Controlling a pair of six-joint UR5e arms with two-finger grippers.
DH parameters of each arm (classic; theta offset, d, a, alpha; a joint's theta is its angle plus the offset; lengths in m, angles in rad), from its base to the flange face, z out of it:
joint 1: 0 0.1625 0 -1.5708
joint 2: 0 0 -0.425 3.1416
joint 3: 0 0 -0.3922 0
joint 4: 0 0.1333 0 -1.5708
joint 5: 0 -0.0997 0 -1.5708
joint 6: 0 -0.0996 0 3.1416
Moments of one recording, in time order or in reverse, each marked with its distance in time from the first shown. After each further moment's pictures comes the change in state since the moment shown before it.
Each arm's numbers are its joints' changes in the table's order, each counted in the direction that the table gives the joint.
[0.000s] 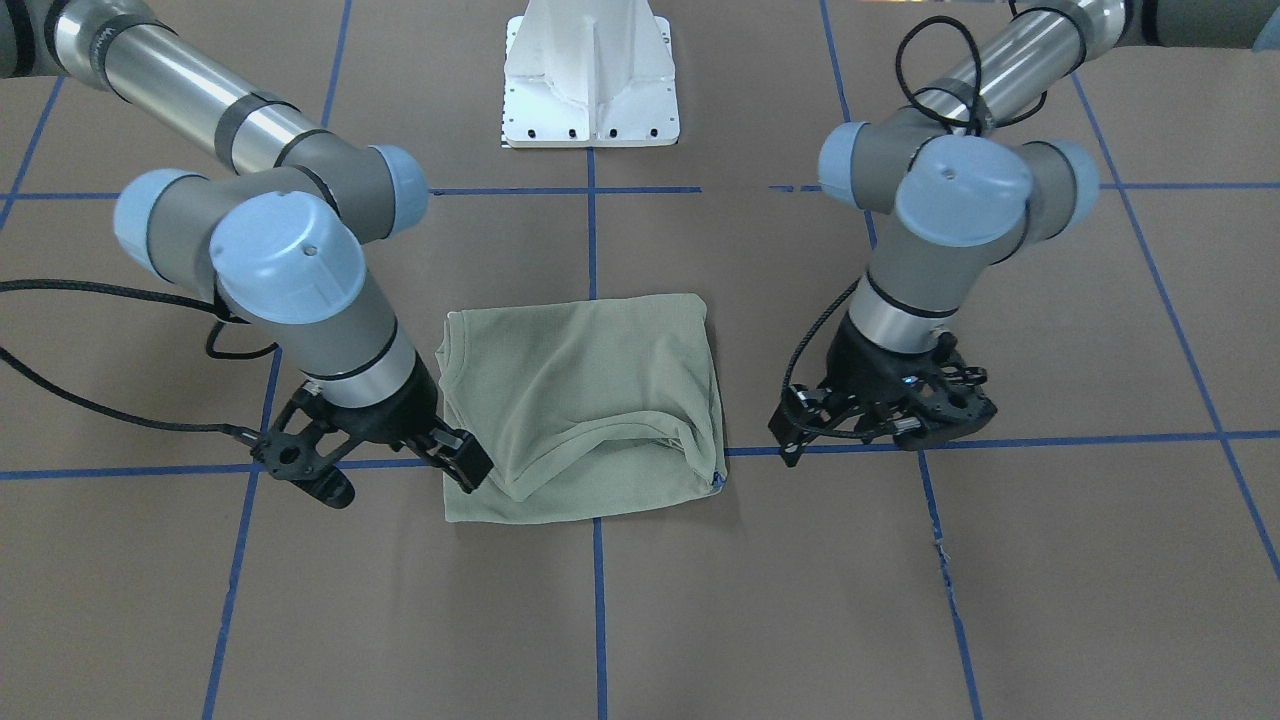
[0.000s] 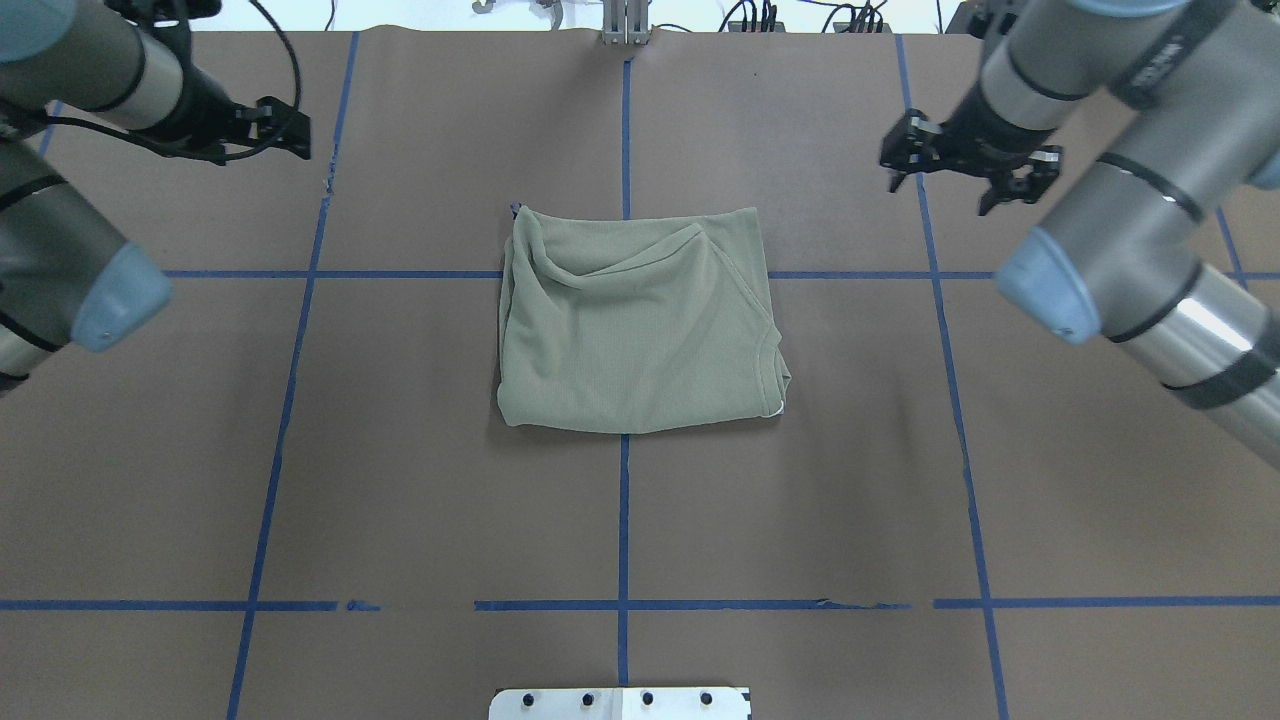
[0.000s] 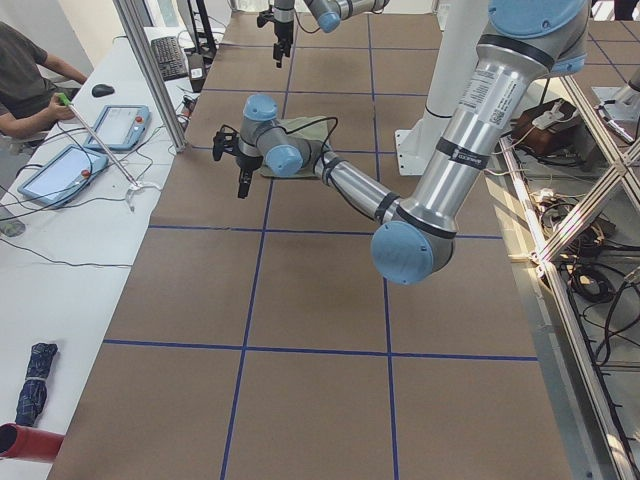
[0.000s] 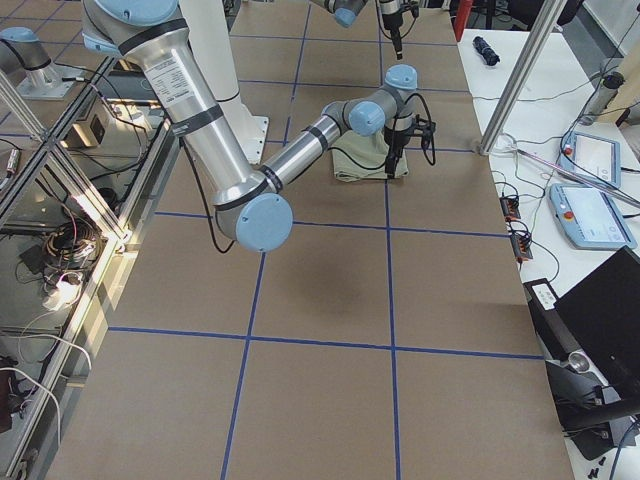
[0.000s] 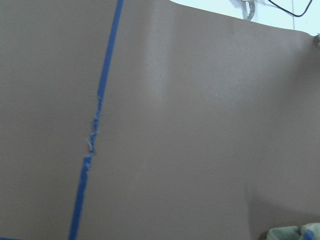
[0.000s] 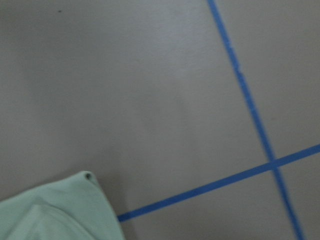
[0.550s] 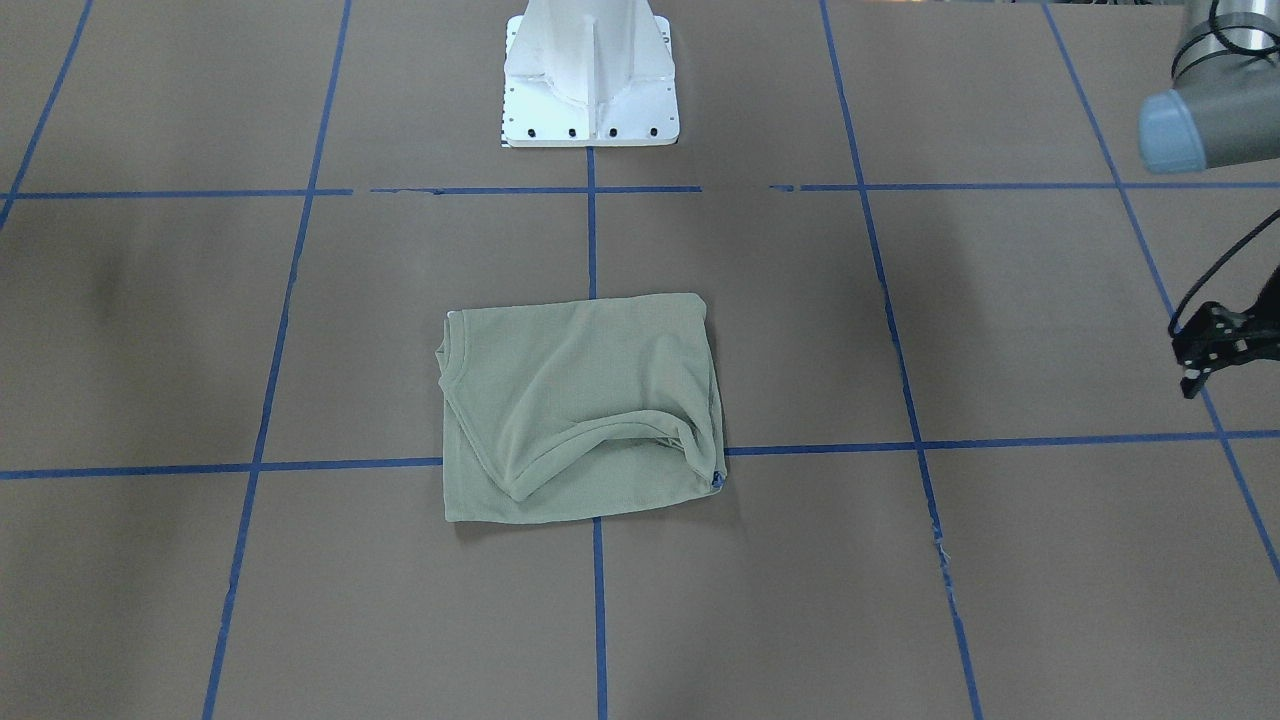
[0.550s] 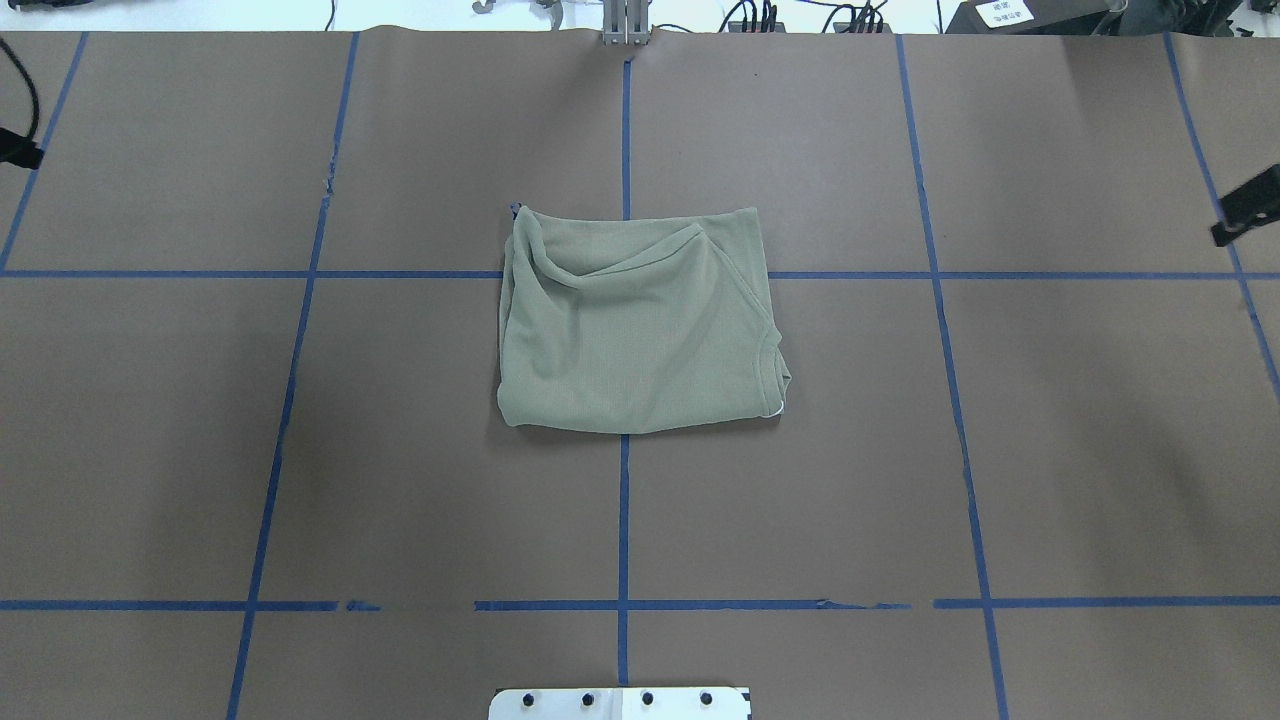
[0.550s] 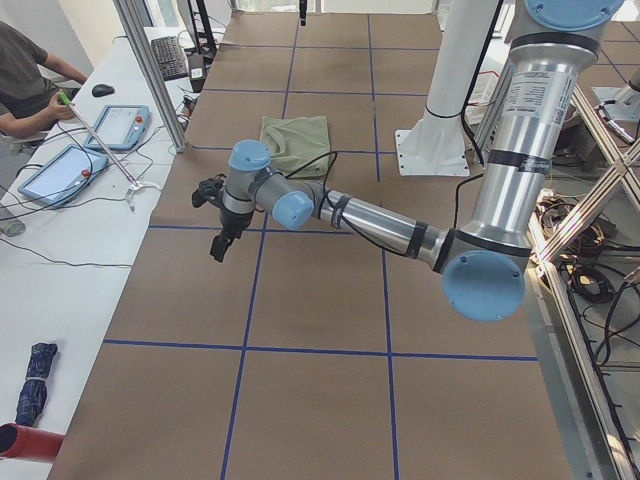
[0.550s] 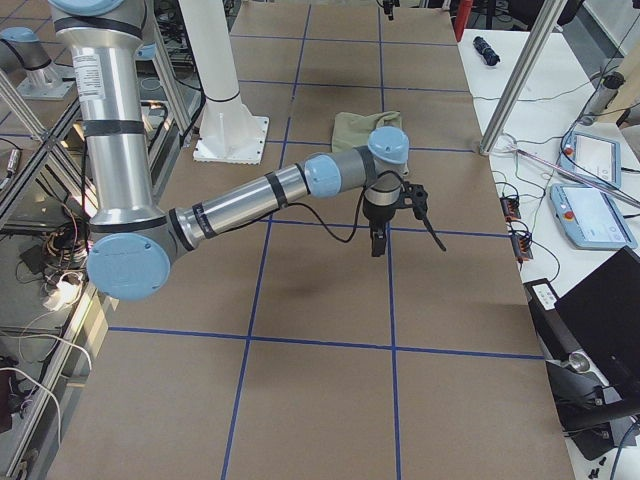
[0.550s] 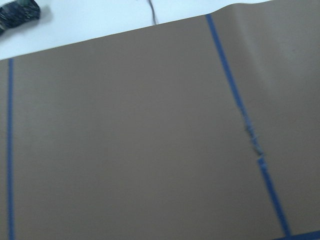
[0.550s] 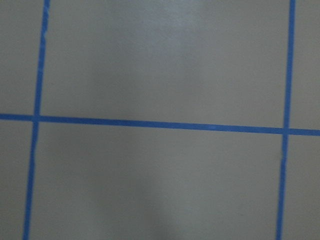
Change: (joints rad) left arm -0.285 -0.243 -0.004 0.020 0.068 -0.730; right arm 0.363 0.388 0.095 -0.057 -0.137 0.827
